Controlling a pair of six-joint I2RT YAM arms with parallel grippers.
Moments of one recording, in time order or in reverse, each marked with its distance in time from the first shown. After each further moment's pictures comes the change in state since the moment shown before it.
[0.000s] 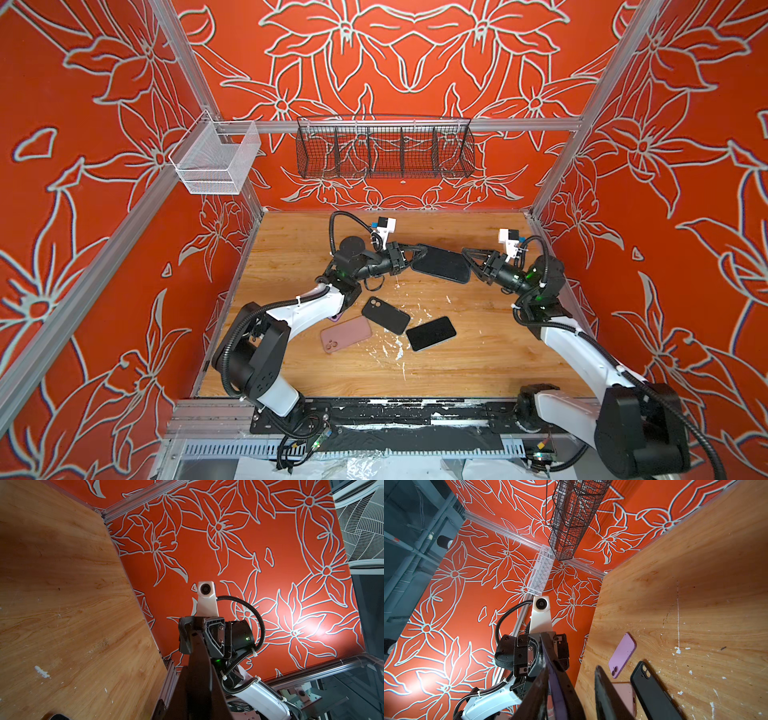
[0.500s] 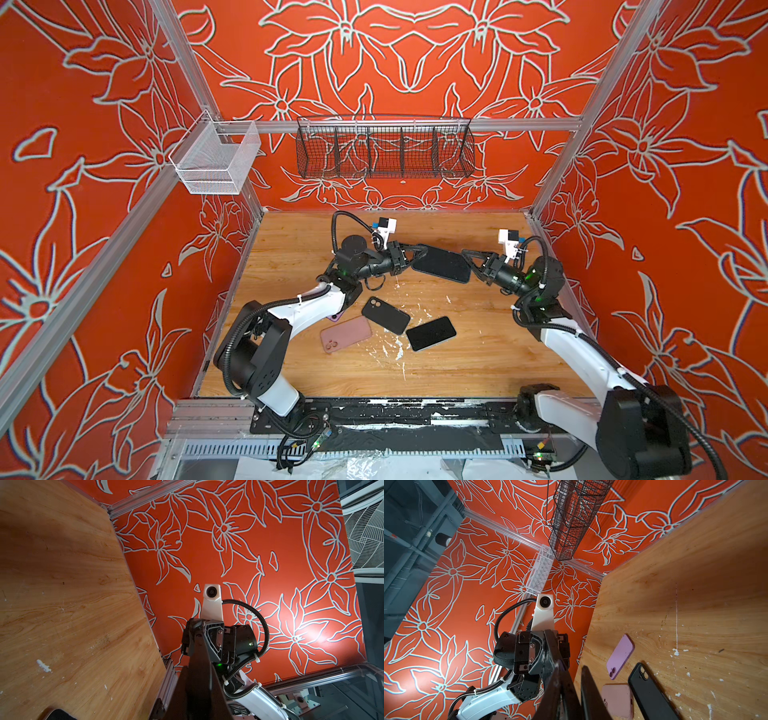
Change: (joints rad) left arm -0.002 0.012 0.009 -0.038 0.000 -0.020; right arm 0.010 -0.024 -0.005 -0.049 0.014 -0.065
